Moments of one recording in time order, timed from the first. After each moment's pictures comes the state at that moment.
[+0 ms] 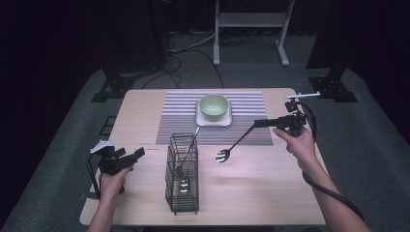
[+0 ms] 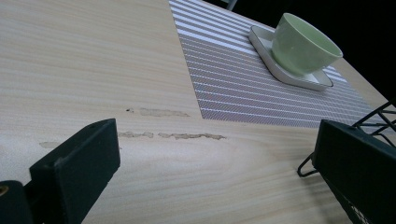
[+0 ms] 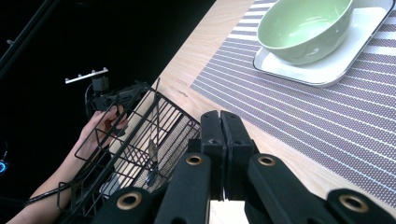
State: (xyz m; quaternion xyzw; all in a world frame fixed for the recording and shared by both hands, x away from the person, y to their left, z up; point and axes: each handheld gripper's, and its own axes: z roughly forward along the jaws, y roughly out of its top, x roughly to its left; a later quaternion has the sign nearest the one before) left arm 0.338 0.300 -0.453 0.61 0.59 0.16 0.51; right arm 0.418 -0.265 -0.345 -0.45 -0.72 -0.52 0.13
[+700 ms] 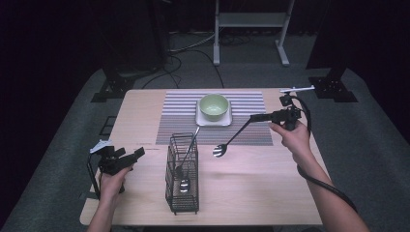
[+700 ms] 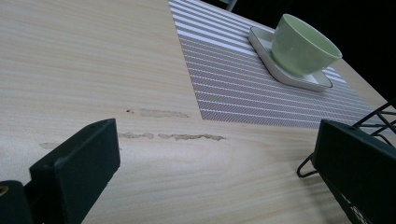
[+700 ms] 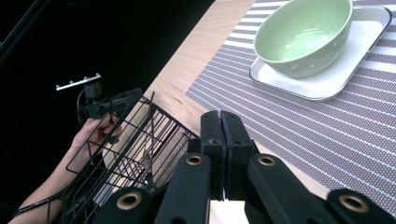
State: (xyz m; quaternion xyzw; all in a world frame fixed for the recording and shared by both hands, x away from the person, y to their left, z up) left arm 0.338 0.301 -0.452 0.61 0.59 0.16 0.51; right arm 0.433 -0.252 -0.337 -0.45 -0.73 -0.51 0.12
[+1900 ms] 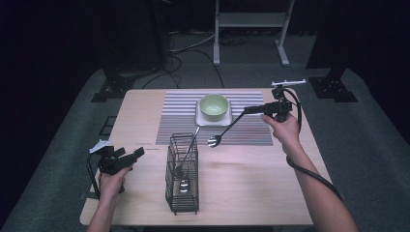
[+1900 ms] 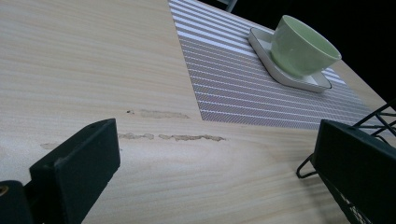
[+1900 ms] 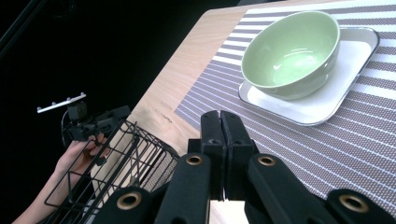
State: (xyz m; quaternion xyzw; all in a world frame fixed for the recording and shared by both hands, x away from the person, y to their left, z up) left arm 0.338 0.302 -0.452 0.61 0.59 0.16 0.51; right arm 0.462 -0.237 -0.338 -0.47 -0.72 -0.51 0.11
